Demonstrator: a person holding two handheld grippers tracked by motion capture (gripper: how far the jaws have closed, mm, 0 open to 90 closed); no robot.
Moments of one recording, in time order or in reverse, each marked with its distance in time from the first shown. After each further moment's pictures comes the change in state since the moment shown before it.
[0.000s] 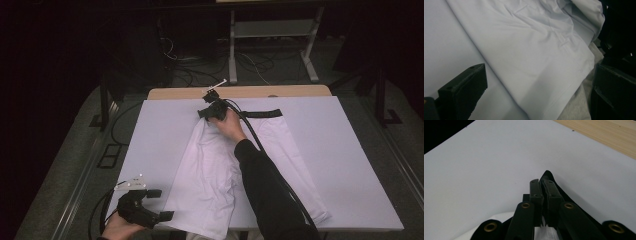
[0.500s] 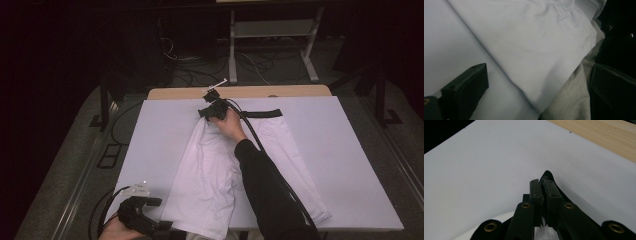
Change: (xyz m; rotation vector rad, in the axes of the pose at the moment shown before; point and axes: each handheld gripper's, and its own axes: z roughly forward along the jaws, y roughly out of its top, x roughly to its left) left arm -0.002 -0.011 0.001 0.104 -0.016 0.026; right arm 0.000 0.001 -0.003 -0.004 -0.014 -0.002
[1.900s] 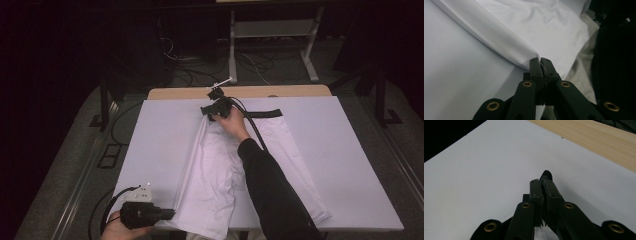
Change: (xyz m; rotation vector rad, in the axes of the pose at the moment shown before) left arm -0.008 0.007 0.005 -0.020 -0.048 0.186; right arm -0.007 0.000 -0.014 -0.032 0.001 0.021
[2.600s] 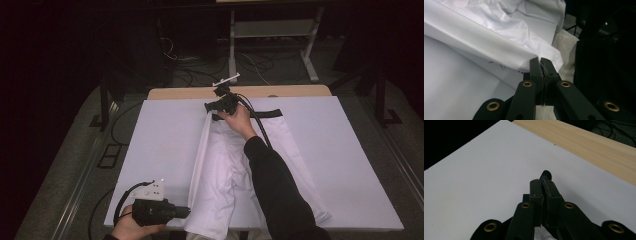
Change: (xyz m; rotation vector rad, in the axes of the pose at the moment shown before) left arm -0.021 0.041 0.013 -0.050 -0.104 0.105; right arm -0.011 0.002 -0.023 -0.039 0.007 -0.007
